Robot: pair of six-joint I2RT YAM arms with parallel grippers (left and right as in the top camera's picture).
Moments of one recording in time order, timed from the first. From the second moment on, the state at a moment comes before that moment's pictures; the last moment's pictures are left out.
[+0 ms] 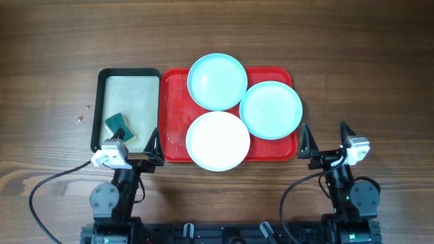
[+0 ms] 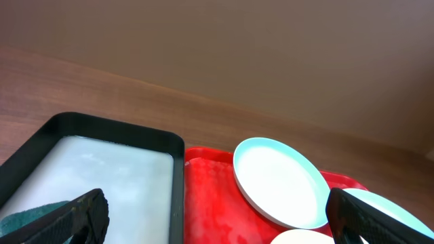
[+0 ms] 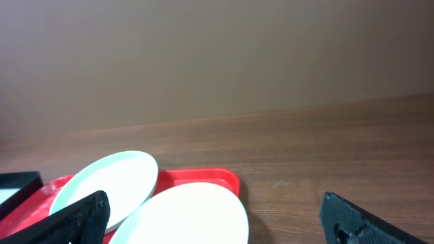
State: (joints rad) left arm -0.01 0.01 0.01 -0.06 0.12 -0.33; right arm 0.04 0.01 0.01 0.00 -0.10 0.18
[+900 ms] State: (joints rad) left arm -0.01 0.25 0.49 -0.38 0.12 -0.39; right arm 0.04 0.23 0.47 -0.30 -0.23 0.18
